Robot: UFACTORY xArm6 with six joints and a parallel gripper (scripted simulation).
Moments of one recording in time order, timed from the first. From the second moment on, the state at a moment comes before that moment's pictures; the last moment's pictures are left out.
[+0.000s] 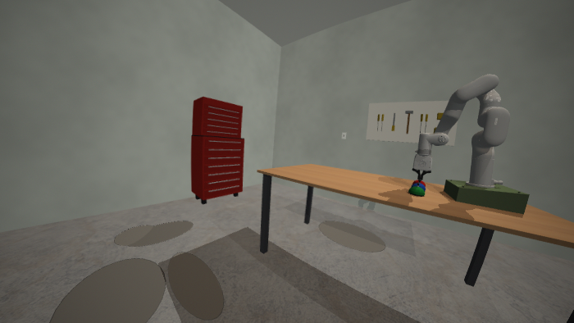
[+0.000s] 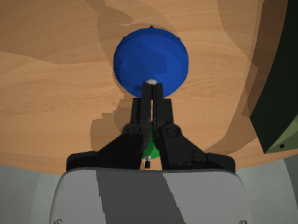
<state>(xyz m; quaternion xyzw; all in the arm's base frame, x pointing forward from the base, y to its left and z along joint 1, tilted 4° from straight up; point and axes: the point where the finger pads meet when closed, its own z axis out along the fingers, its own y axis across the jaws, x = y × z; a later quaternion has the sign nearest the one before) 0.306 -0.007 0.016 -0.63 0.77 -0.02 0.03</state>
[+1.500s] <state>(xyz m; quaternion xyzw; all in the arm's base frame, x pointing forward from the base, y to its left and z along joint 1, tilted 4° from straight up) 0.309 -0.007 0.022 -0.63 0.77 -0.02 0.03</state>
